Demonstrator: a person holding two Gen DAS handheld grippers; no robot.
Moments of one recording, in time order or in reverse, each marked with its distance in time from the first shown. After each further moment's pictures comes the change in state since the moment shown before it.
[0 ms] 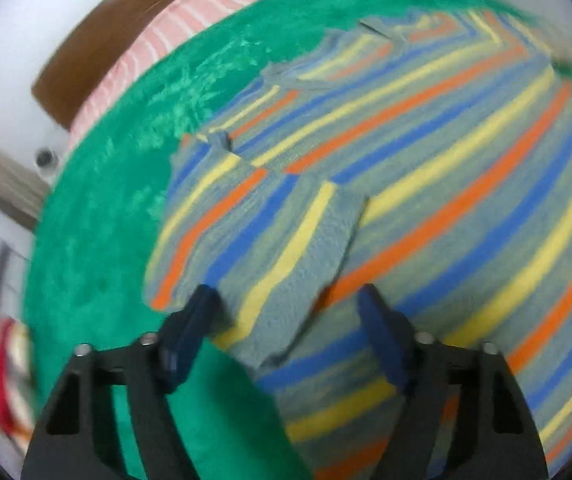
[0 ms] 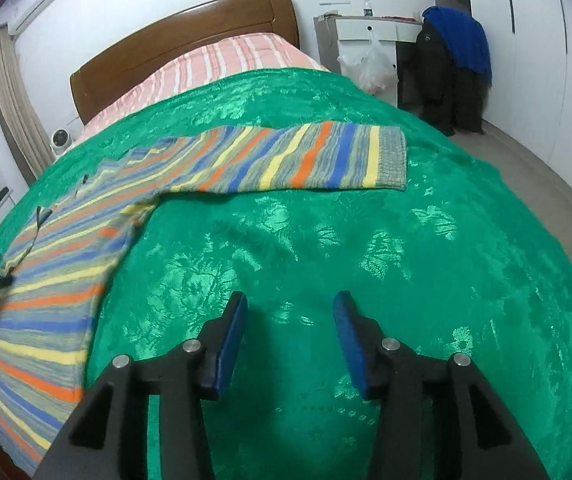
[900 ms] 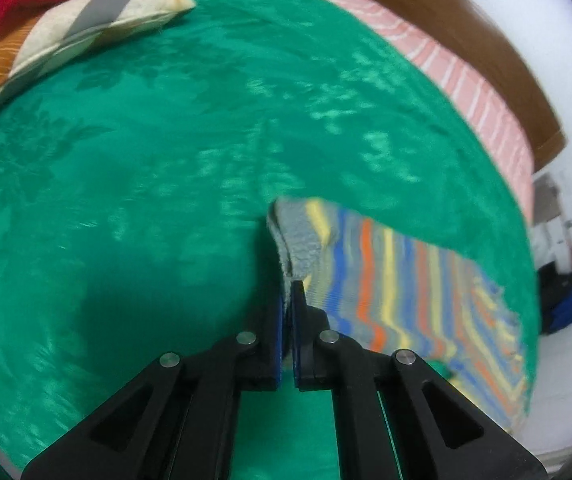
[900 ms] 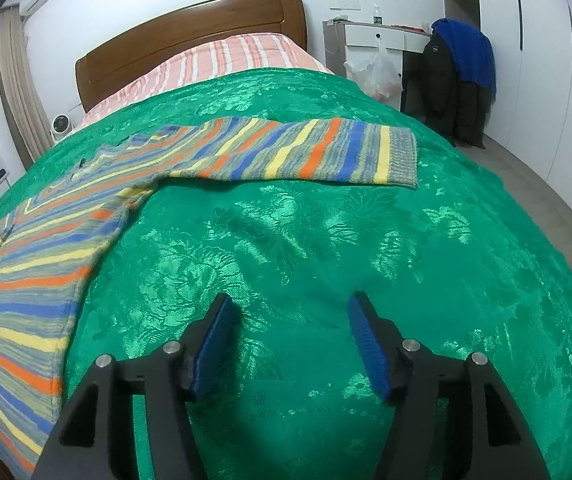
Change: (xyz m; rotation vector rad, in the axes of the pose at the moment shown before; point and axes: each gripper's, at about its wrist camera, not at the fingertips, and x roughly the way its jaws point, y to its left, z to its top) left arm -0.009 0.269 -0.166 -1.247 0.057 -0.101; right arm 0.008 0.013 -0.012 -0.070 -0.009 -0.037
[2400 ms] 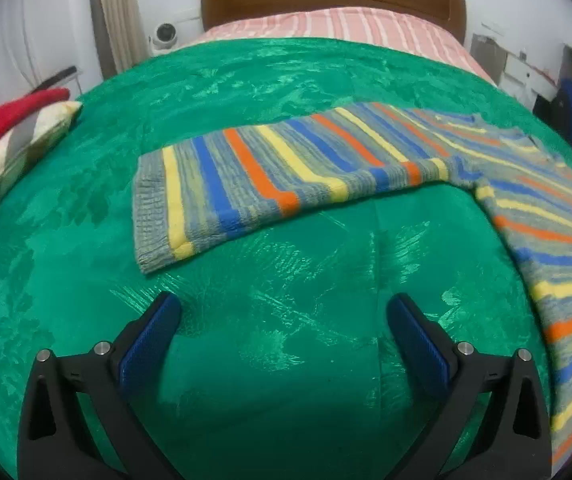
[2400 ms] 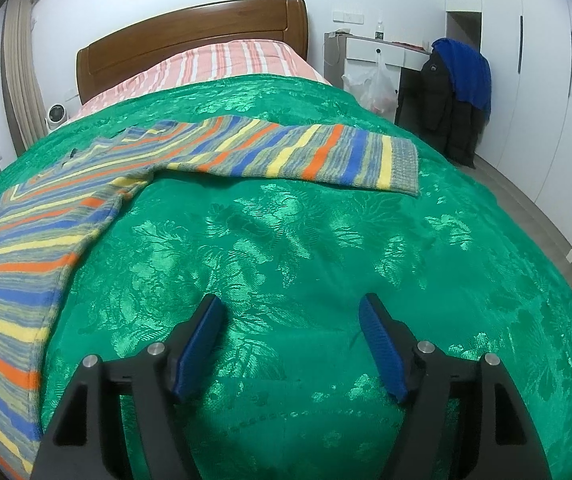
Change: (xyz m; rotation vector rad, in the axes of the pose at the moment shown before) left arm 0.015 -0.063 -0.130 0.625 -0.205 0.080; right arm 0.004 0.011 -0.008 -0.057 -0.042 -0.062
